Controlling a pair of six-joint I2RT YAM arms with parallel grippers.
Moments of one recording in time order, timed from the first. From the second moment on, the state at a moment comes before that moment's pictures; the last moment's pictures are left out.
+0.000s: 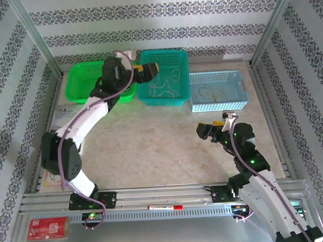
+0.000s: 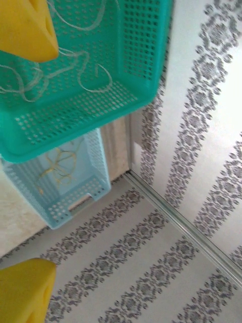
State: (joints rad) left arm -0.35 1.60 1.36 0.04 0.37 -0.52; right arm 0.26 0.53 0.41 -0.22 -0.27 0.49
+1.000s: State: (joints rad) left arm -0.08 1.19 0.36 0.52 -0.31 -0.04; right arm 0.15 1.21 0.41 0.32 0.36 0.05
